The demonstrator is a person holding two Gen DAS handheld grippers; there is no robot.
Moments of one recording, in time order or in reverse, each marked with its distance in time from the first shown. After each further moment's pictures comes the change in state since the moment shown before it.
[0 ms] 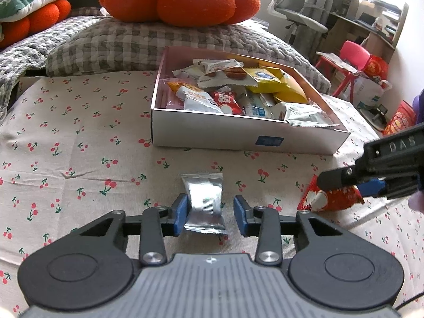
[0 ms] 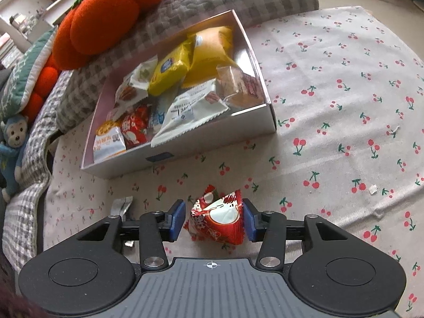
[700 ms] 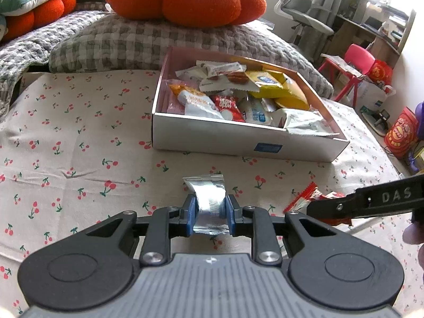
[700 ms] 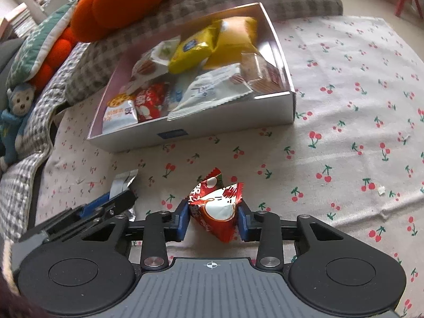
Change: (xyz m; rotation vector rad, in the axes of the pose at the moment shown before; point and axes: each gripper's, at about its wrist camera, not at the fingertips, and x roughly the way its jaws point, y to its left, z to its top) left arm -0.005 -0.002 0.010 -0.035 0.016 0.000; right arm 0.002 0.014 -0.013 -0.125 0.023 0.000
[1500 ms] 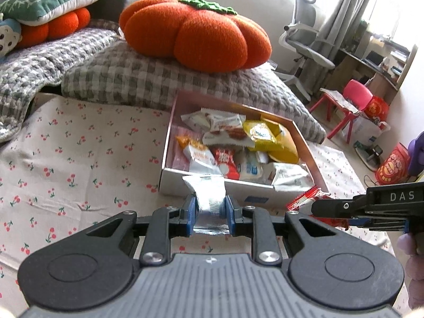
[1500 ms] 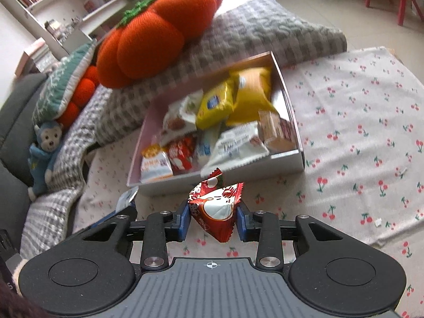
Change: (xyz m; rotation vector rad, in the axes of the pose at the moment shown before) left arm -0.031 0.005 0.034 -0.085 -0.109 -0.028; right arm -0.044 0.001 0.026 0.056 -0.142 0.120
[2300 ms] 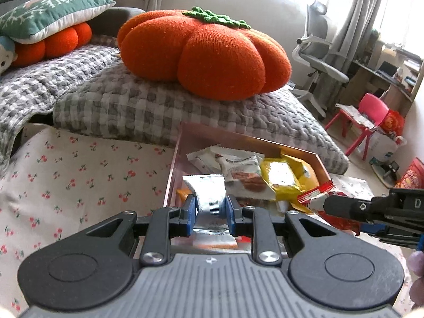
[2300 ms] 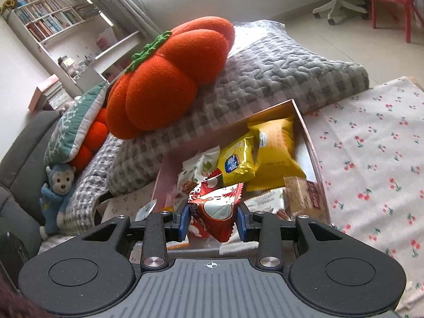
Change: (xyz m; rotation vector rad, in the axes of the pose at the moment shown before) left arm 0.053 0.002 0.043 0.007 -0.065 0.061; right arm 0.029 0.001 0.039 0.020 -0.172 0.083
